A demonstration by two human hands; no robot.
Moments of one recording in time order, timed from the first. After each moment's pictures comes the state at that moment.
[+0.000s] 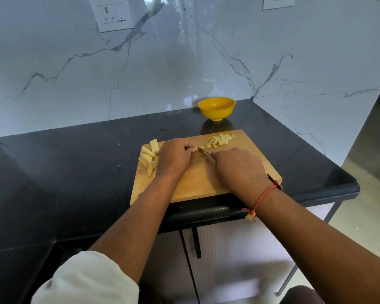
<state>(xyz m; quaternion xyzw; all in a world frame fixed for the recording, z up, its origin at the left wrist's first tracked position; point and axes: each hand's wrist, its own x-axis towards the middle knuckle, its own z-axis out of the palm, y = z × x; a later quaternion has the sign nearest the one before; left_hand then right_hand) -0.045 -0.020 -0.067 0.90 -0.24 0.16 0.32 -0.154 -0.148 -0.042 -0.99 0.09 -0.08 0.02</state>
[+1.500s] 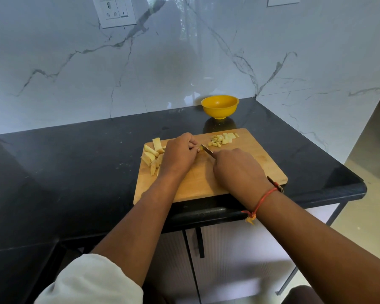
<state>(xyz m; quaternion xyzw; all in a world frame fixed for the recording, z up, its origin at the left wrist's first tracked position) -0.042 -0.021 -0.070 0.89 -0.24 0.14 0.36 -0.143 -0.136 -0.048 -0.99 0.13 -0.07 0.08</state>
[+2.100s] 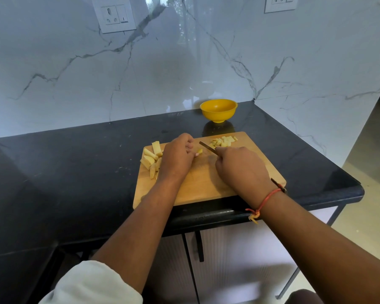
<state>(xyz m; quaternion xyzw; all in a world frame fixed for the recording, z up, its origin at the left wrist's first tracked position) -0.044 -0.018 -0.069 0.88 -0.24 0.15 0.38 -0.148 -0.149 -0.046 -0.98 0.12 -0.14 0.11</state>
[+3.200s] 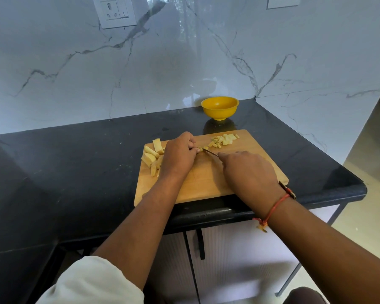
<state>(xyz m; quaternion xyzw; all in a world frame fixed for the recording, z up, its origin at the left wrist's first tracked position) -0.038 -0.020 -0.073 0.89 -0.23 0.16 0.37 -0.167 -0.147 -0.045 -0.99 0.10 -0.09 0.03</state>
